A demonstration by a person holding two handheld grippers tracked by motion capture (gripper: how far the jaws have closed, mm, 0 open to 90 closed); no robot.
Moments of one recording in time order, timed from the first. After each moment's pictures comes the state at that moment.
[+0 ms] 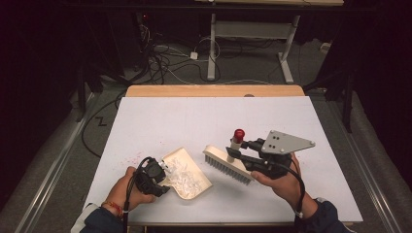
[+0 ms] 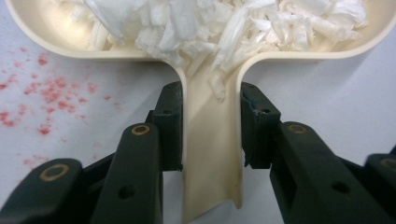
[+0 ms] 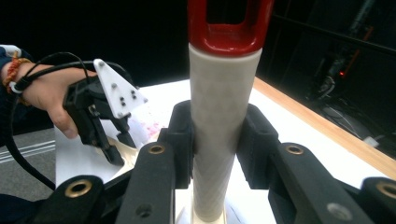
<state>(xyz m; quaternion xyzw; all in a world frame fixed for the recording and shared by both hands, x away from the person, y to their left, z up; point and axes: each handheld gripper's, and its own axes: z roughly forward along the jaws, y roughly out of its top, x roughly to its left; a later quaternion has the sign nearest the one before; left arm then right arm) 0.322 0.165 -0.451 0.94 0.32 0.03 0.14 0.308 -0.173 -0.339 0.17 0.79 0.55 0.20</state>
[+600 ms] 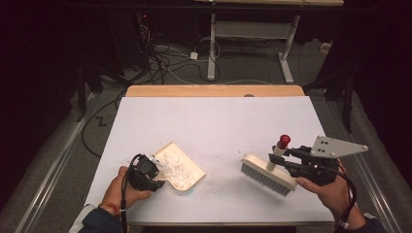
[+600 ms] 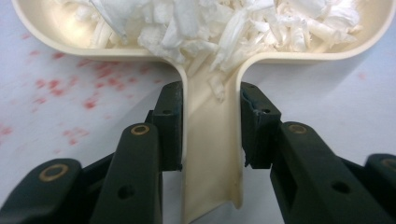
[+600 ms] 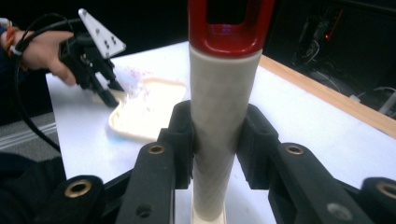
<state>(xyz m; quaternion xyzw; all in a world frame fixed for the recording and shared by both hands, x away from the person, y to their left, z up) 0.329 0.190 -0.455 0.90 0.40 0.05 0.17 0.297 -0.270 -0.341 0.22 0.81 0.52 0.18</state>
